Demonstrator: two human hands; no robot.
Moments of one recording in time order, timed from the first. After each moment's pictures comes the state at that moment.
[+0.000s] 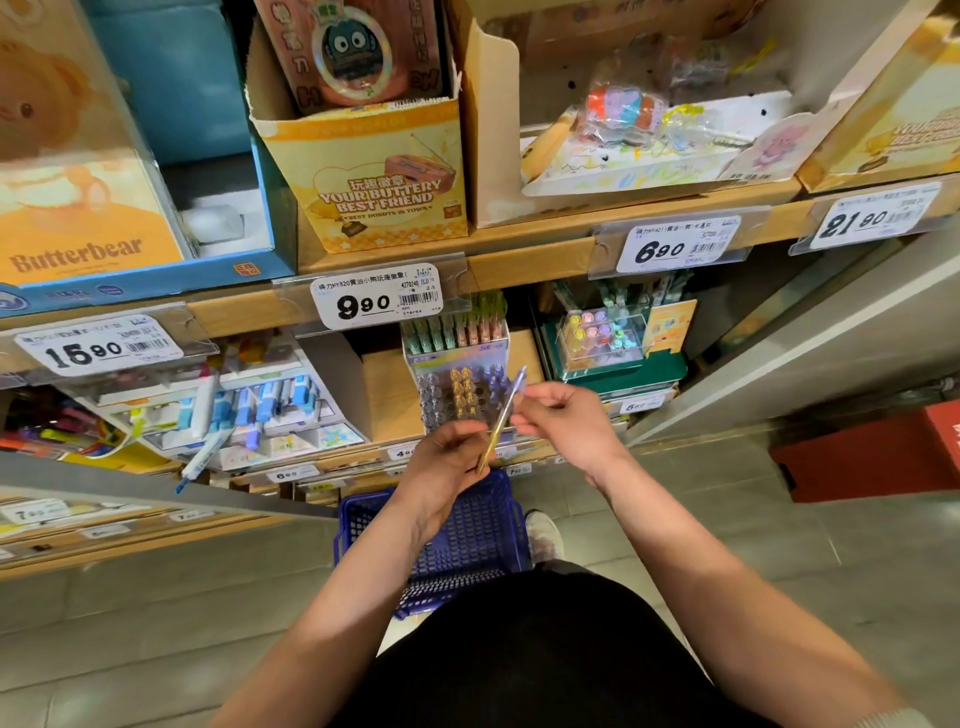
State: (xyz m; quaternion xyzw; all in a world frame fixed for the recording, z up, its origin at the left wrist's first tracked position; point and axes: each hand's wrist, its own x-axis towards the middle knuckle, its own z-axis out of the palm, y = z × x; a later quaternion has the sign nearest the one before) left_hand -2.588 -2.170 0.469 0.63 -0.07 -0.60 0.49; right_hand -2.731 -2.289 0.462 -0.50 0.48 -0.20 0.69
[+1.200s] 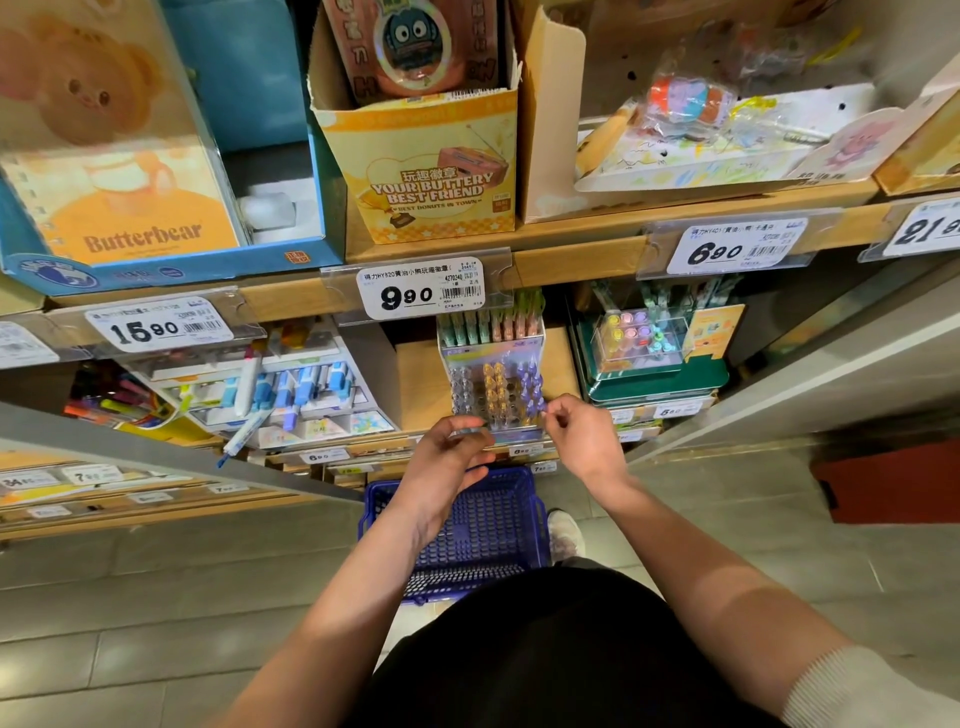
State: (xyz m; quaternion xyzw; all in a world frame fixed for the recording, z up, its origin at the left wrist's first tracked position) left_hand -2.565 -2.147 0.471 0.65 -0.06 -0.57 0.51; right_hand -2.721 -2.289 0.394 -0.77 0.52 -0.11 0.36
